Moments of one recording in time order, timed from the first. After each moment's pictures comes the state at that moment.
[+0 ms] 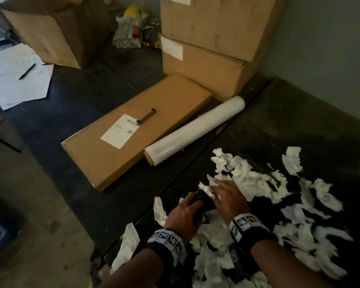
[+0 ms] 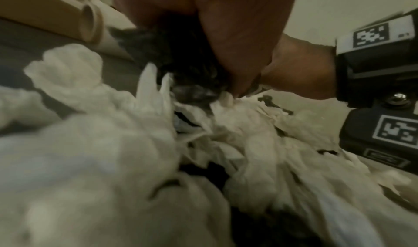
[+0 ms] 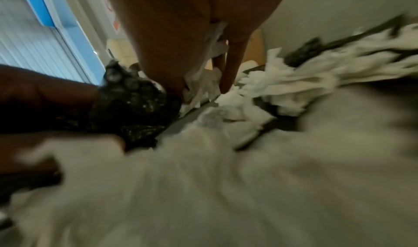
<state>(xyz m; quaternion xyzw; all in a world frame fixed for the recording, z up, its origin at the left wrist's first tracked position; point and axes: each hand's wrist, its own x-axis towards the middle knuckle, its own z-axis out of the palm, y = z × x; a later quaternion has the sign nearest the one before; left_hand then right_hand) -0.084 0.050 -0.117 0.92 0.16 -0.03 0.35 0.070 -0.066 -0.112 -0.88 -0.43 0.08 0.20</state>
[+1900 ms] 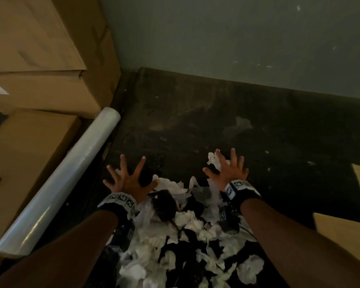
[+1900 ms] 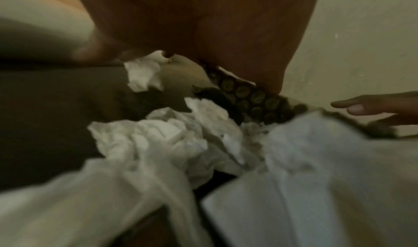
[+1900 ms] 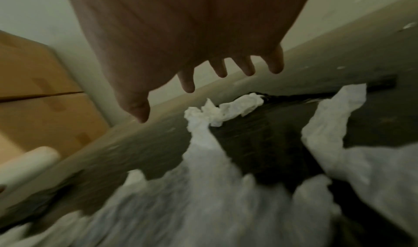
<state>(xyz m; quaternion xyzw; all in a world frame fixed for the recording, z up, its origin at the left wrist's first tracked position) 0.194 0.025 -0.121 0.94 0.18 -0.24 0.13 0.265 -0.281 -0.112 -0.97 0.08 0.21 0.12</state>
